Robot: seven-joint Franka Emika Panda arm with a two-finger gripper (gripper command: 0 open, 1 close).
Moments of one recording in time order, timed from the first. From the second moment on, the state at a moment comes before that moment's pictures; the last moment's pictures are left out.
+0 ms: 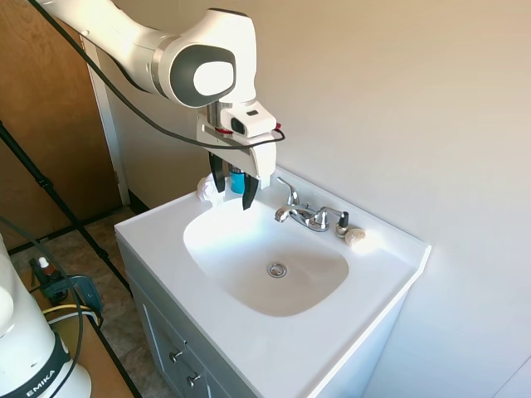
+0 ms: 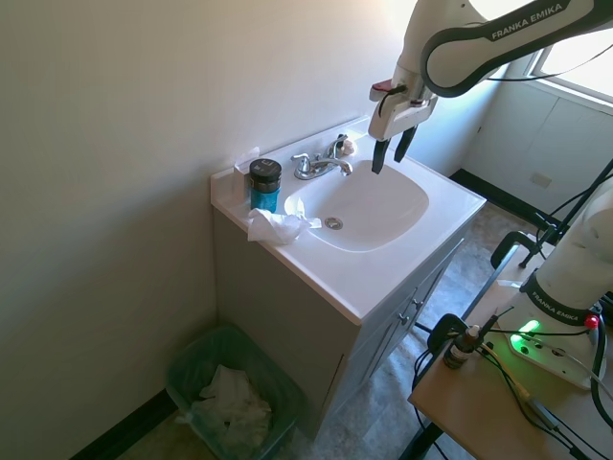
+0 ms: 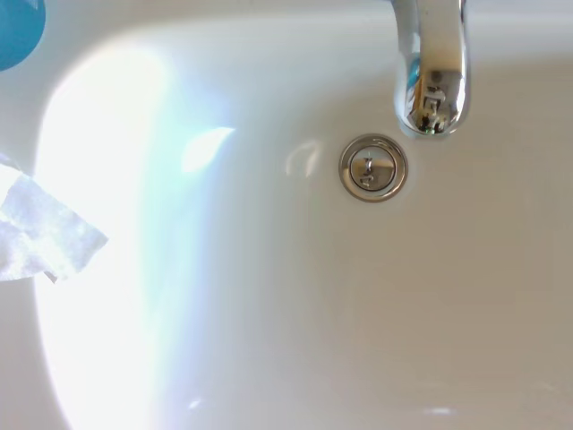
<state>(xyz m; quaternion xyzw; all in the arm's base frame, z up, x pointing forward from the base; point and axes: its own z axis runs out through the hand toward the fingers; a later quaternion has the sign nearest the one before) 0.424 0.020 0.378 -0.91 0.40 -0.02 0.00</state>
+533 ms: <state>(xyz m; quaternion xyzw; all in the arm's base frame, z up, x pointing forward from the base) 0.421 0.089 0.382 -0.93 0.35 -0.04 0.01</state>
